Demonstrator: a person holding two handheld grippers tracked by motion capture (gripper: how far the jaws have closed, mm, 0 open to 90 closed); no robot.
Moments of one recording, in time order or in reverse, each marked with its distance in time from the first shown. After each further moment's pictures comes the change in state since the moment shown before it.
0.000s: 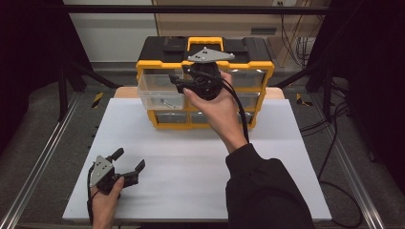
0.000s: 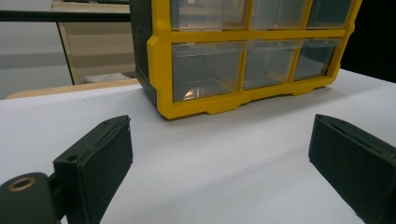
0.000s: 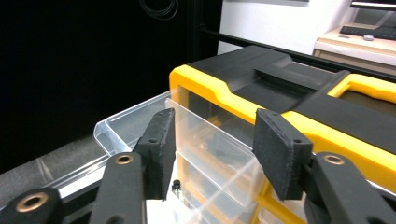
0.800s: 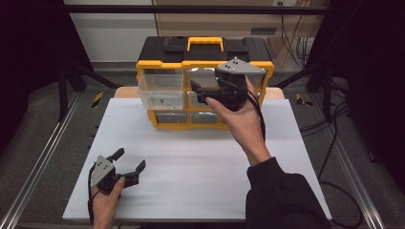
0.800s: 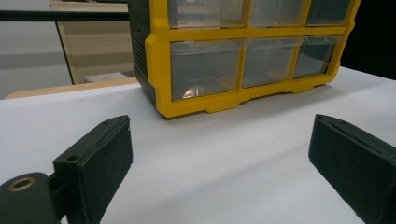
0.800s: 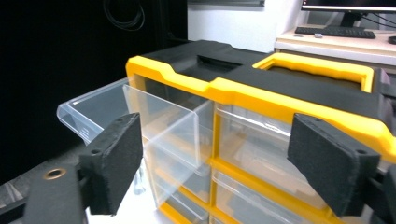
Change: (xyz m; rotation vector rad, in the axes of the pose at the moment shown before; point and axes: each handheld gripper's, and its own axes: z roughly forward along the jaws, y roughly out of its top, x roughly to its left) left arm 0.000 0.000 0.001 0.008 -0.001 0.013; right arm -0.022 -0.026 -0.044 -0.037 -0.121 0.060
